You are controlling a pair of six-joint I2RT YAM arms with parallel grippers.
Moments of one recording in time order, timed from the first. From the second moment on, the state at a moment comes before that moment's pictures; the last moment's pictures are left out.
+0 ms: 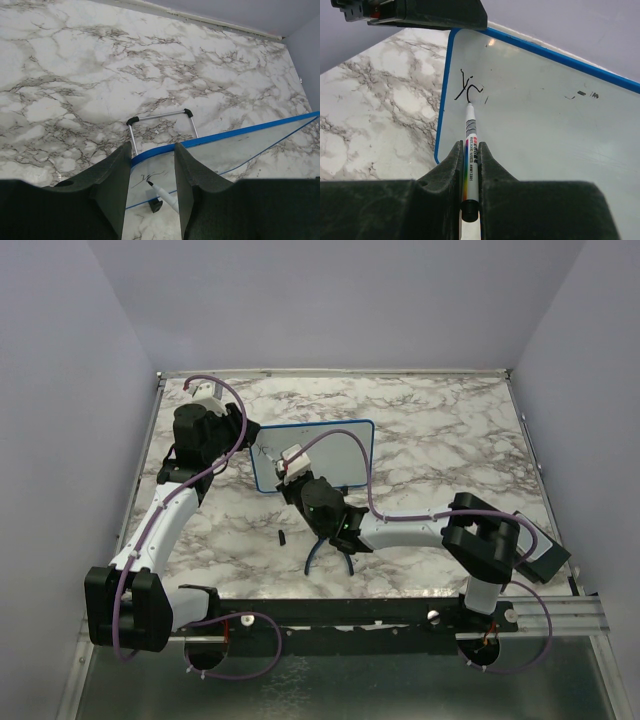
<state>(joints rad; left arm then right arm) -0.12 1.20 0.90 0.01 0.27 -0.41 1.16 1.82 1.07 0.70 0.60 -0.09</state>
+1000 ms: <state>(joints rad) -0.12 1.20 0.90 0.01 0.27 -0.41 1.16 1.80 1.06 0.72 0.62 -0.14</state>
